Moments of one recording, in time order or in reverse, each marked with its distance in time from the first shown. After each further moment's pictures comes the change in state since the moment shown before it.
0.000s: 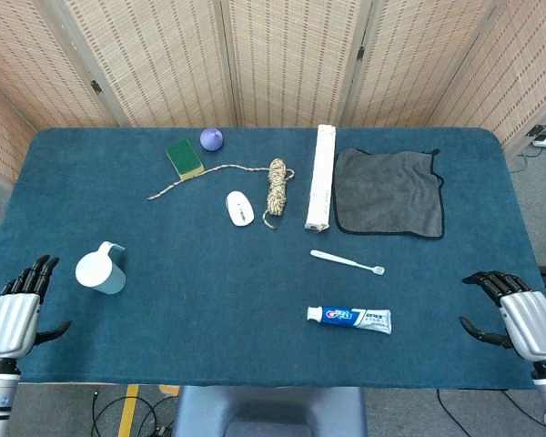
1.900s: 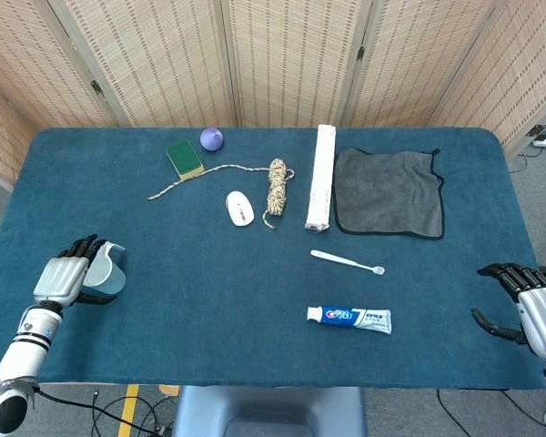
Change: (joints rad) left arm -0.334 -0.078 -0.050 0.221 -0.351 -0.477 -0.018; right arm -0.018 0.006 0.031 0.021 0.011 0.073 0.026
